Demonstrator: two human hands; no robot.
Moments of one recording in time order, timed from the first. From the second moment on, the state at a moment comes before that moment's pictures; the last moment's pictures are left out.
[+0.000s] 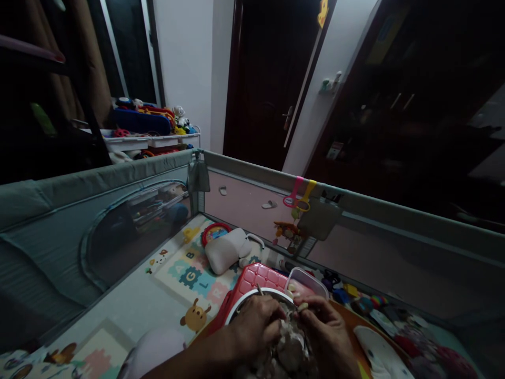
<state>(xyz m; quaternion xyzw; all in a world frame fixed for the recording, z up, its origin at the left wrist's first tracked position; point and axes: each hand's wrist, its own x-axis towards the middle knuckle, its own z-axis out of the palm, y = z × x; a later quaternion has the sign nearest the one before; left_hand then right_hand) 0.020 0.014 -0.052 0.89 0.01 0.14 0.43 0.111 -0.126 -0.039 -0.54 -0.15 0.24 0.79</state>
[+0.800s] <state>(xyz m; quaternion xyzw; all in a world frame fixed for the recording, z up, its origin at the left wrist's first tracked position) 0.014 0.016 -0.030 0.79 0.02 0.20 0.58 0.103 -0.140 -0.061 -0.69 -0.53 -0.24 0.43</state>
